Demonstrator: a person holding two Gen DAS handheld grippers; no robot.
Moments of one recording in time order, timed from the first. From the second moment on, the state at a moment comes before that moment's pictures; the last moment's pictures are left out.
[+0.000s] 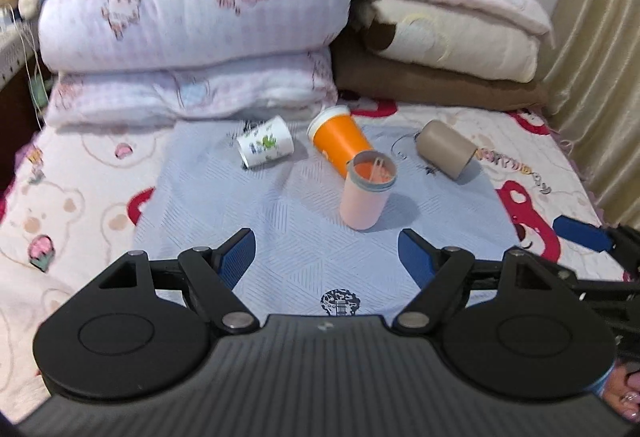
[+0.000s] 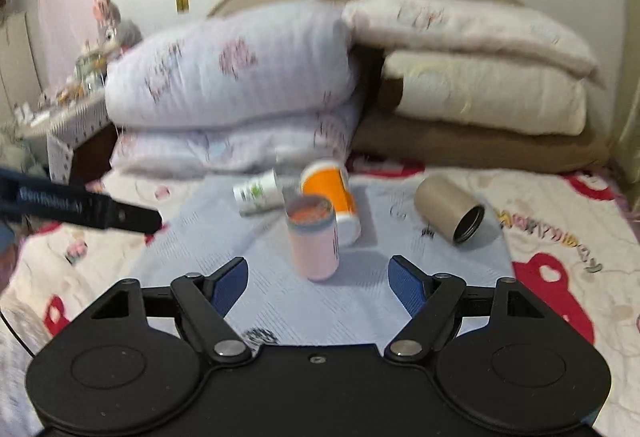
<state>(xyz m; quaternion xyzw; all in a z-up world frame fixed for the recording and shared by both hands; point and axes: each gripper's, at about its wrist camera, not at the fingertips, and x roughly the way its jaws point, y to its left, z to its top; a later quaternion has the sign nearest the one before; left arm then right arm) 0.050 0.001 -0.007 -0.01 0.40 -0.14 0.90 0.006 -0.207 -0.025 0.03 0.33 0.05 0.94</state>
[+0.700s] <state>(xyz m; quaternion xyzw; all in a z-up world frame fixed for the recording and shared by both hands) -0.019 0.008 0.011 0.02 0.40 -0.09 0.91 -0.067 -0.206 0.025 0.03 0.31 -0.05 0.95</state>
